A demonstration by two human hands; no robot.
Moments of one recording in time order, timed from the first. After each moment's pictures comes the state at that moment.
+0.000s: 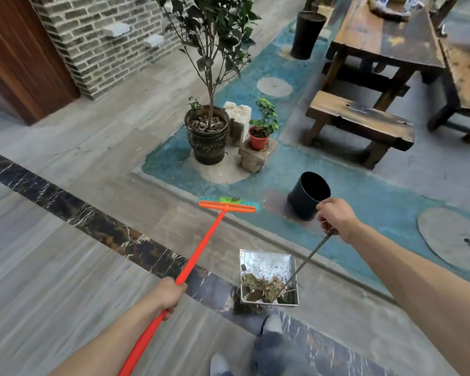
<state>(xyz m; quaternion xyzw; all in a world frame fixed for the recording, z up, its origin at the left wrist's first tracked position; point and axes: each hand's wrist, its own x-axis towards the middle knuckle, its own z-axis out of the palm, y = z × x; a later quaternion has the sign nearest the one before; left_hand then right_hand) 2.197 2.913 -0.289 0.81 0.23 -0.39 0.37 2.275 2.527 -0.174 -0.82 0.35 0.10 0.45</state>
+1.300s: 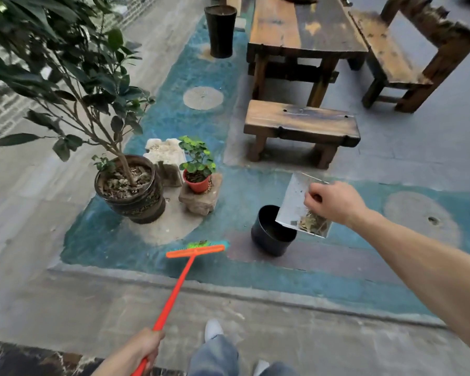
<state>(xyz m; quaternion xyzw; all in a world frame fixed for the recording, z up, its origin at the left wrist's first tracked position) 2.562 2.731 -0.315 0.83 0.18 -0.47 0.25 2.583 2.260 -0.172 -0.99 0.10 -0.08 0.02</state>
